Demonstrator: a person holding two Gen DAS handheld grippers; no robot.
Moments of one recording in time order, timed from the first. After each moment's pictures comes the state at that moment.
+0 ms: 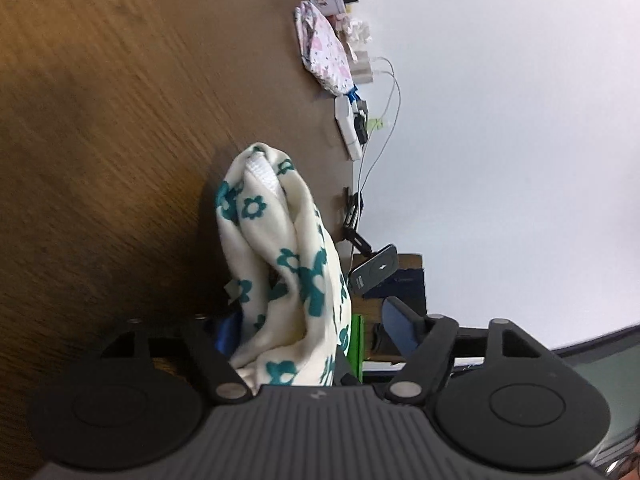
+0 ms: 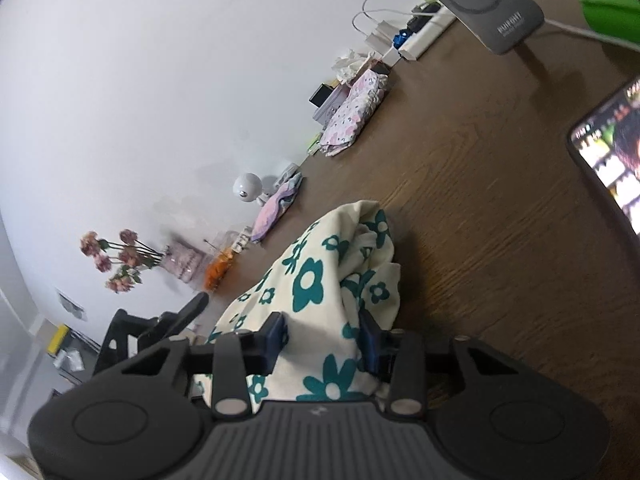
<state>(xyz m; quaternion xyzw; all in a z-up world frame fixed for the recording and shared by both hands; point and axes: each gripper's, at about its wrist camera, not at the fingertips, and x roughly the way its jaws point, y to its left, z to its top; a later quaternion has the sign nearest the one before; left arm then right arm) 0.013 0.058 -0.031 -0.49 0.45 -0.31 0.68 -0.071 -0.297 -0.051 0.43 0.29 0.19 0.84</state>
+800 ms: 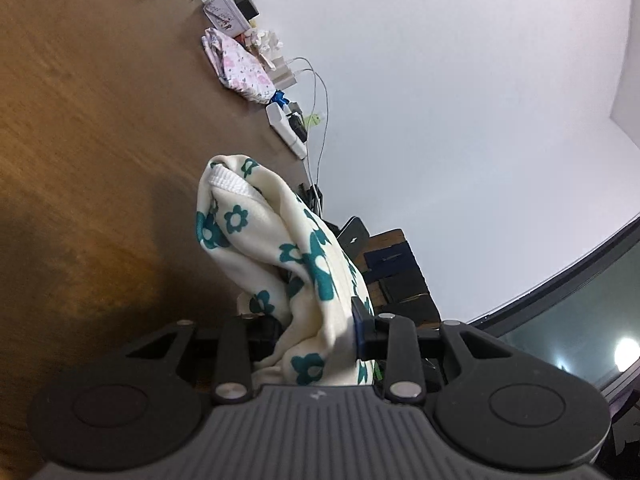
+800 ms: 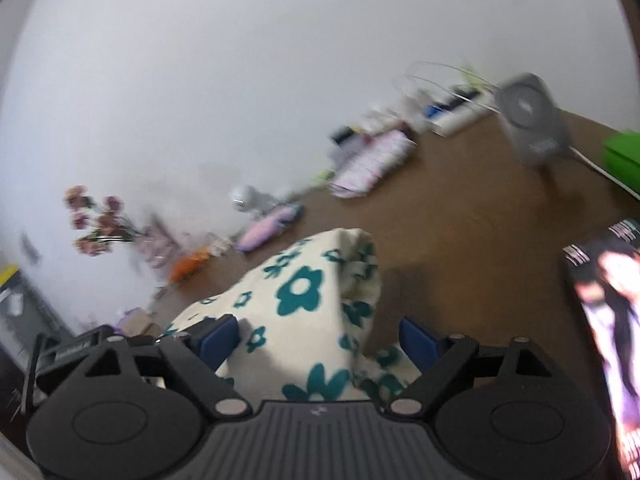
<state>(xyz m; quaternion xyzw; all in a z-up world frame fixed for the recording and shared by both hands) -0.038 0.047 -0.011 -0.40 0.37 -0.39 0.74 -0.107 -0.264 0.004 0.28 0.26 0.11 0.92</state>
